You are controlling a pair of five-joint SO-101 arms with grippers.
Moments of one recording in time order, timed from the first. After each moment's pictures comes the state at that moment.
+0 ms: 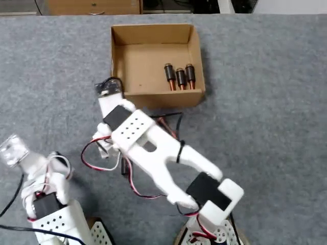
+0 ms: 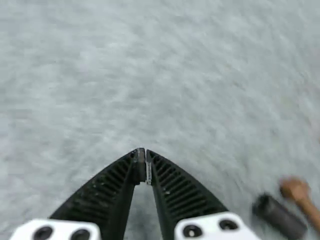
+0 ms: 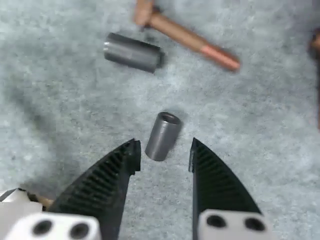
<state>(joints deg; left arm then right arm) -31.7 -101.9 96.3 57.1 12.8 -53.1 9.3 5.0 80.3 -37.8</state>
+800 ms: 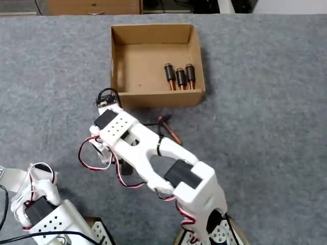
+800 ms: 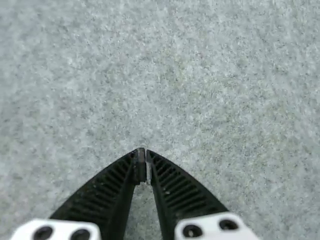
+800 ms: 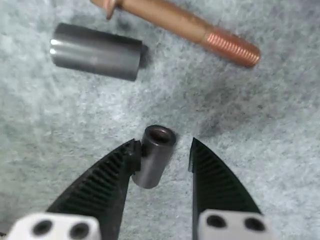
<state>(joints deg) -45.2 -102.2 96.3 60.4 18.2 -53.2 25.5 0.9 80.0 -40.7</state>
